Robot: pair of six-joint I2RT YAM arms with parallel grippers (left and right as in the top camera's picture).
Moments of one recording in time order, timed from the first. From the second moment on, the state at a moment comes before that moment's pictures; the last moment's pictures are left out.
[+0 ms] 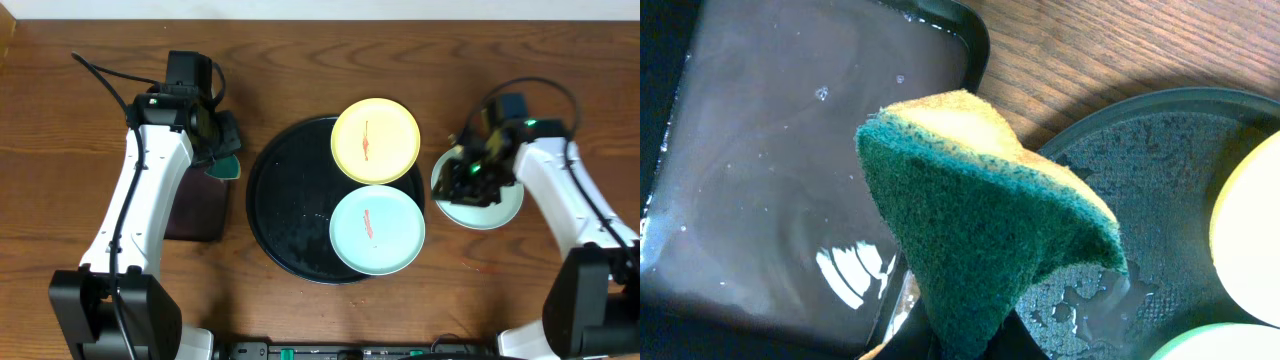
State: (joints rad) left arm -0.06 1.63 1.41 -1.02 0.01 -0.36; right arm 0.09 1.68 1.17 -1.07 -0.36 0.14
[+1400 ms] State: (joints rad) left arm -0.11 1.63 1.49 -1.21 -0.14 -0.39; right arm 0.50 1.71 1.08 -0.67 -0.31 0.45
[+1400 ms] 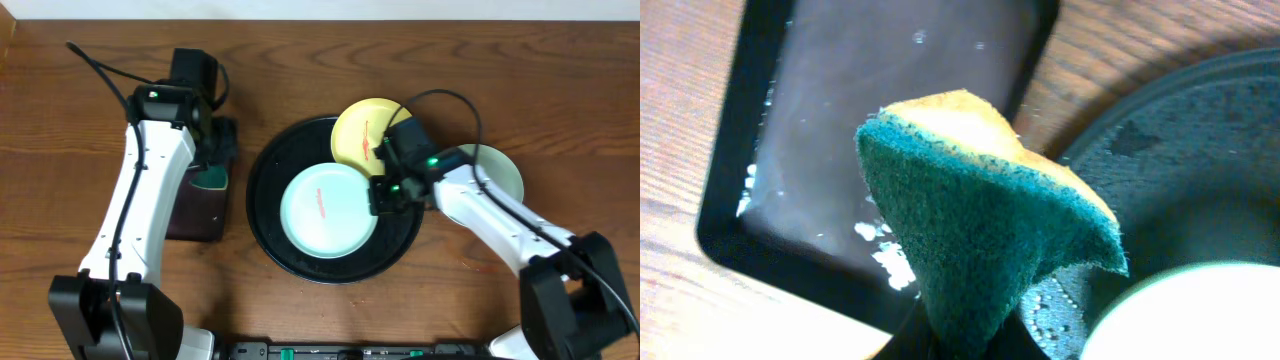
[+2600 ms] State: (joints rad) left arm -0.41 1.82 1.38 -1.06 -0.06 -0.69; right arm 0.57 1.89 1.09 -0.52 -0.35 0.55
